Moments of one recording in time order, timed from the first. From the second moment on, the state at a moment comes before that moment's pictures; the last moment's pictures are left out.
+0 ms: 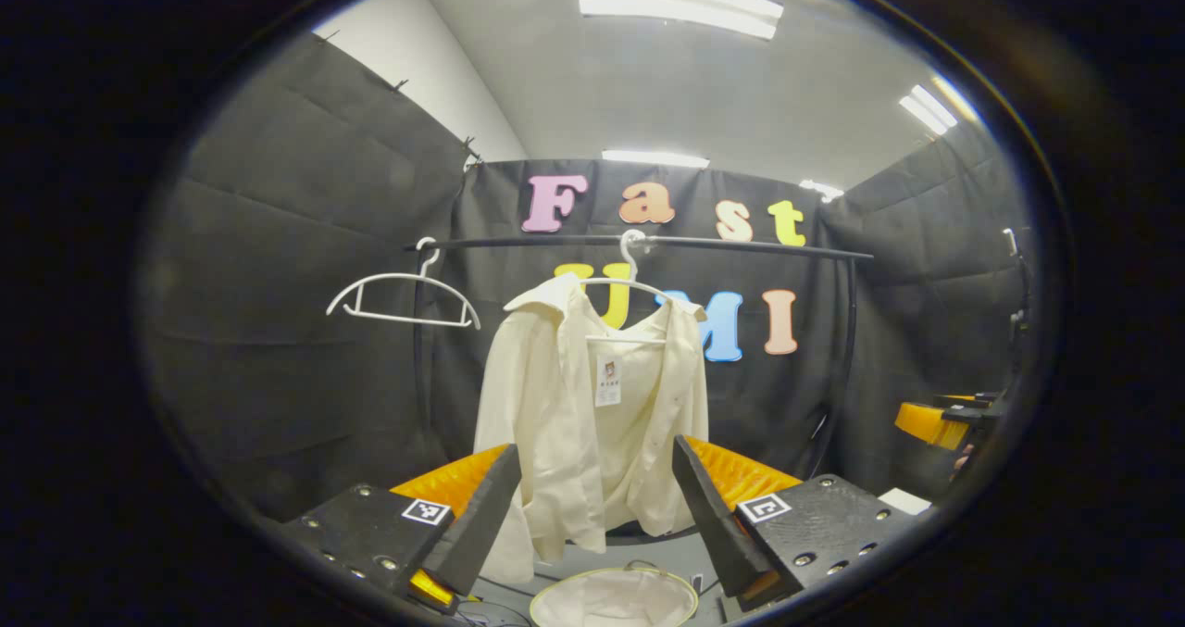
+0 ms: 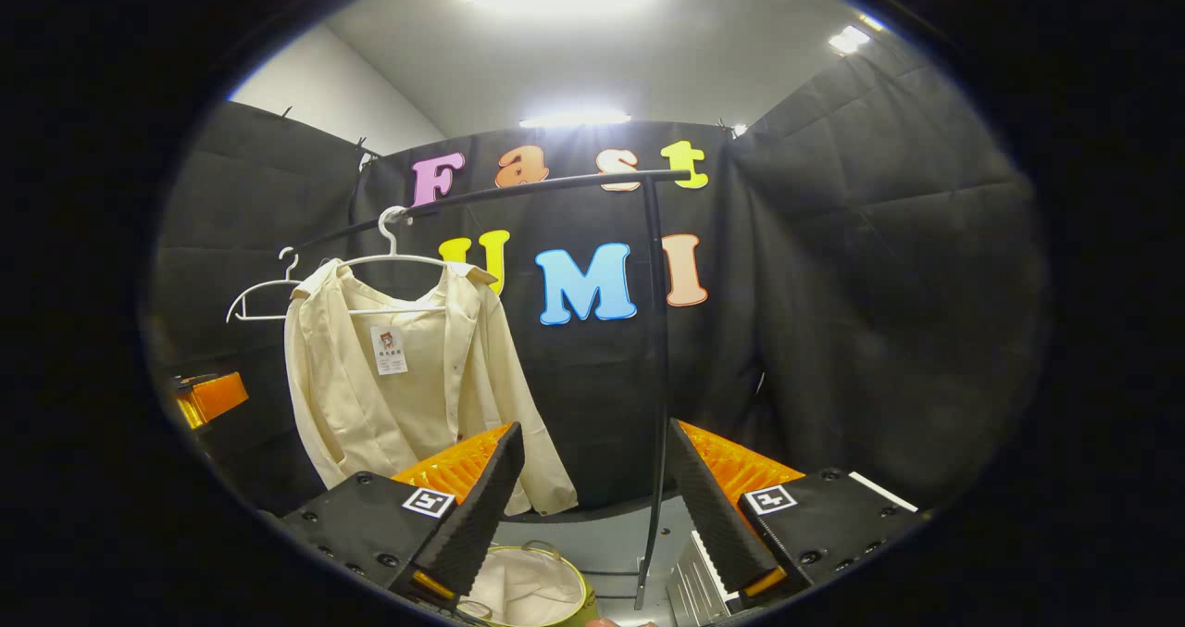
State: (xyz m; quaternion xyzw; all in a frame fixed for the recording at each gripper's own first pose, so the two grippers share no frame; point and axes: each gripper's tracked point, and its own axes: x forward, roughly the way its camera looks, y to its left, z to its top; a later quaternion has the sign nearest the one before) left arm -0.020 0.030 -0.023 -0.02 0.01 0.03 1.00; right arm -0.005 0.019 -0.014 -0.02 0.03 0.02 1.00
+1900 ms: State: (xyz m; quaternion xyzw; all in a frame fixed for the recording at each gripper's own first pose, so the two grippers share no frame) left arm 0.219 0.067 -0.004 -0.02 0.03 0.20 0.98; right arm 0.185 0.033 -0.040 0.00 0.05 0.09 0.99
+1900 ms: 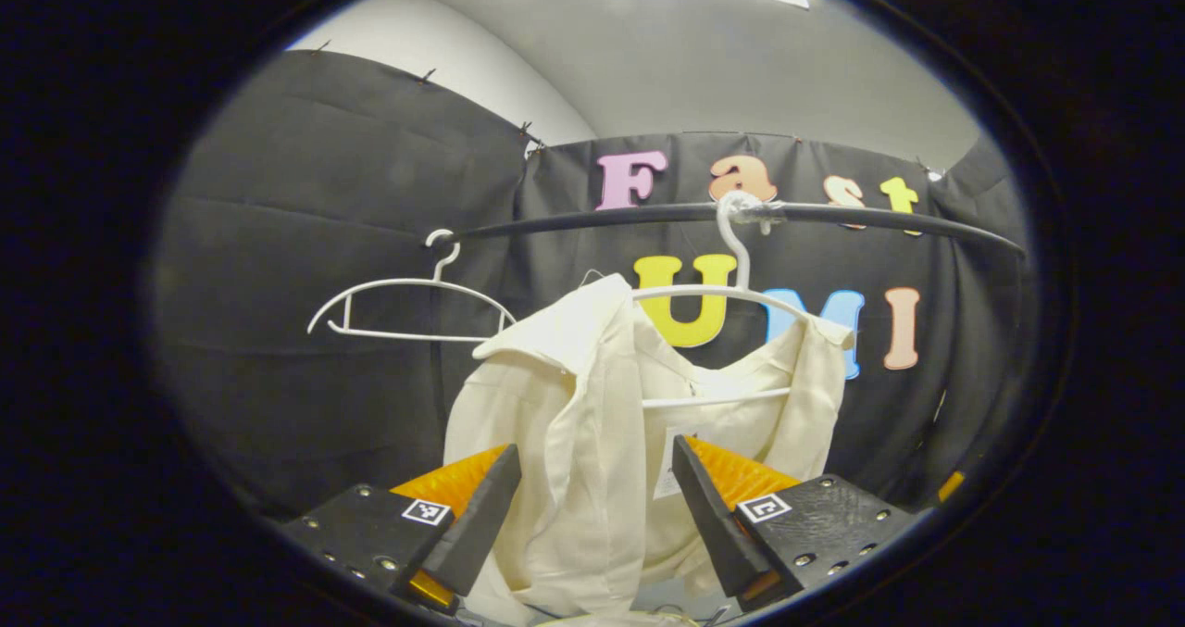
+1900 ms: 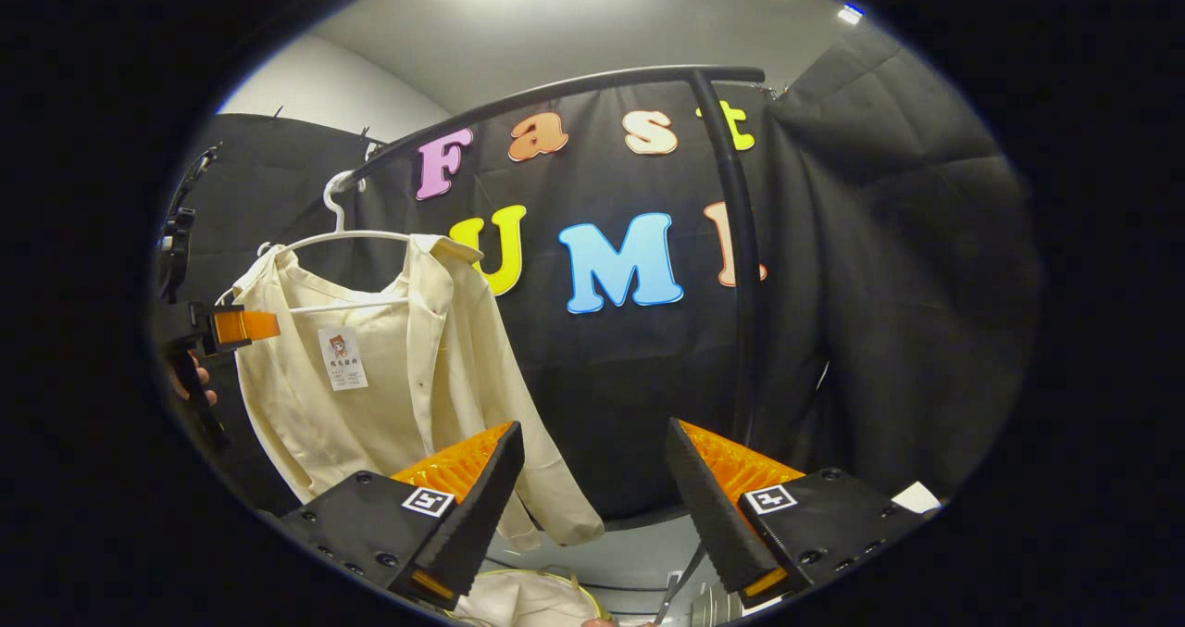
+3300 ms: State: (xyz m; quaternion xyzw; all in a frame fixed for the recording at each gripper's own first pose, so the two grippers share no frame) left arm 0.239 0.095 -0.022 -0.04 0.03 0.24 0.97; right arm 0.235 0.098 -0.081 -0.04 0.10 0.23 0.97
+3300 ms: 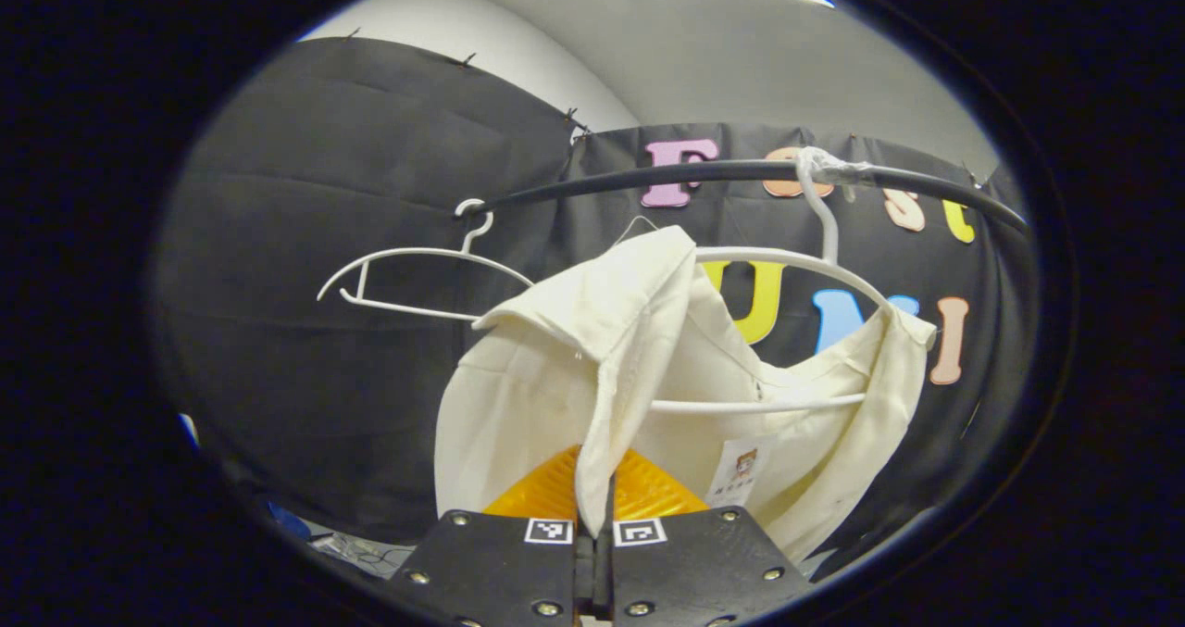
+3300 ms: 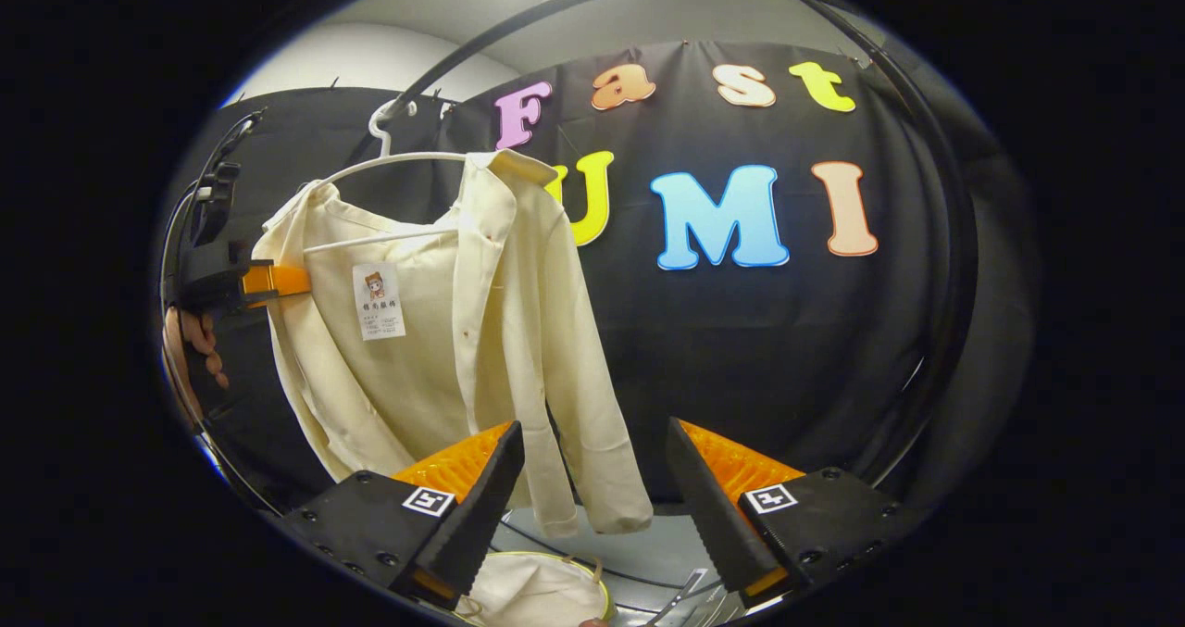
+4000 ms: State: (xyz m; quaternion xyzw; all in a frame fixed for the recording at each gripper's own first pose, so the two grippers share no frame) left arm 0.178 0.091 0.015 -0.09 0.02 0.14 0.99; right arm 0.190 0.216 -0.016 -0.03 0.04 0.27 0.96
